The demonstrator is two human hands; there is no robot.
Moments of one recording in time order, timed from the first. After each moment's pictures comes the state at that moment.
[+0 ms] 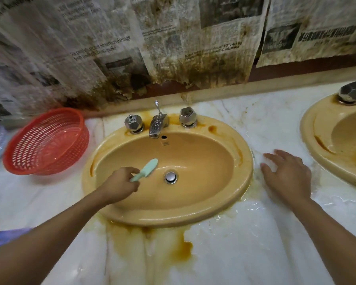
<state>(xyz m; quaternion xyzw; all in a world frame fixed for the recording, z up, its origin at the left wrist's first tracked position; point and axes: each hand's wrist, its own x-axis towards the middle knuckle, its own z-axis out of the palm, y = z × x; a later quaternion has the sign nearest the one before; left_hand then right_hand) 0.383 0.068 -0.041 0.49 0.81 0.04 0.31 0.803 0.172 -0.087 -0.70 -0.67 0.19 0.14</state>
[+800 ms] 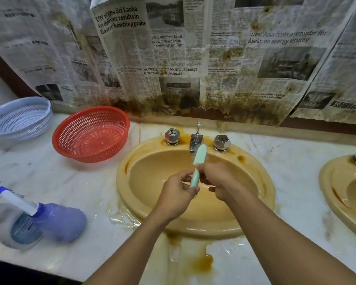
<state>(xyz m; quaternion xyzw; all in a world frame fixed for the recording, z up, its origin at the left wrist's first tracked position) 0.461 0.035 0.007 0.39 0.69 0.46 0.40 0.559 0.135 0.040 -0.59 -0.50 0.62 0.13</state>
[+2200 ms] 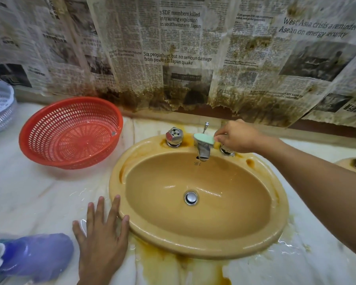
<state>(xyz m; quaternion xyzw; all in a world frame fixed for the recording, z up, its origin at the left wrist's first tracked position) 0.313 -0.074 -0.112 0.39 0.91 0.12 0.12 0.530 0.277 0.066 -0.41 -0.90 0.13 -0.06</state>
